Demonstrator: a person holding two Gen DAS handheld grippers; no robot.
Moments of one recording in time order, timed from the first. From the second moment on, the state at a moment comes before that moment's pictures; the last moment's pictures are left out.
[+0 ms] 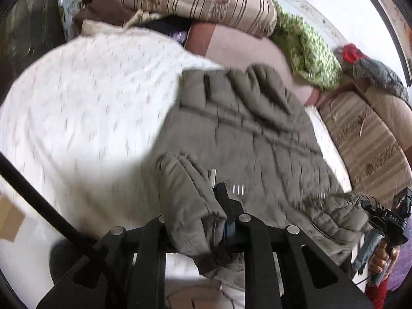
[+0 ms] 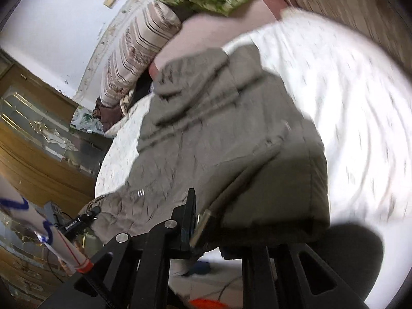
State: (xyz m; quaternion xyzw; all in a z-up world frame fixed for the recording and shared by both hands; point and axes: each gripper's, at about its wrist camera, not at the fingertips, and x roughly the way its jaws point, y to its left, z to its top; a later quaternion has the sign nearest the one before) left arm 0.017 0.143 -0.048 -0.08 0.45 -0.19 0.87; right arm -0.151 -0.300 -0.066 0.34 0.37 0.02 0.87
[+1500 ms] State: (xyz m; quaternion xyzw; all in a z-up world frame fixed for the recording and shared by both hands) left arm 0.323 -0.071 -0.044 0.03 0.42 -0.15 0.90; right arm 0.187 -0.326 -0.043 0.13 0.37 -0.13 0.91
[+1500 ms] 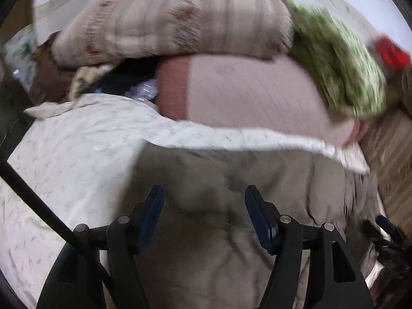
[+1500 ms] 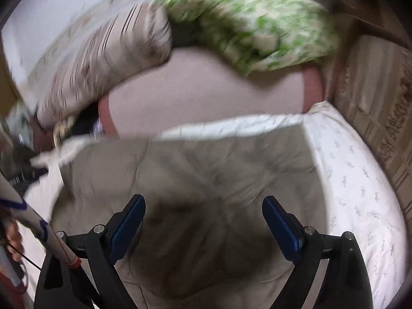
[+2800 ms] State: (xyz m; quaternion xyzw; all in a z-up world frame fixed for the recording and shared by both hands) left arm 0.098 -0.008 -0.075 0.07 0.32 -0.09 0.94; right arm -0.022 -0.230 -0.094 0.15 0.35 -0.15 0.91
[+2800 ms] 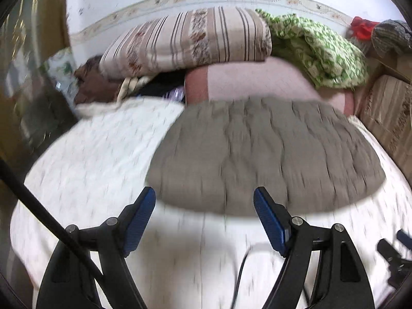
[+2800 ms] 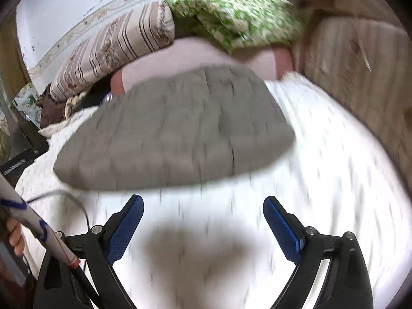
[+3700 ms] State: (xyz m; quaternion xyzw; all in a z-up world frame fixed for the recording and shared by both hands) left arm 0.005 0.080 -0.097 0.06 0.36 -0.01 0.93; right arm -0.086 -0.175 -0.122 0.16 0.37 -0.17 0.90
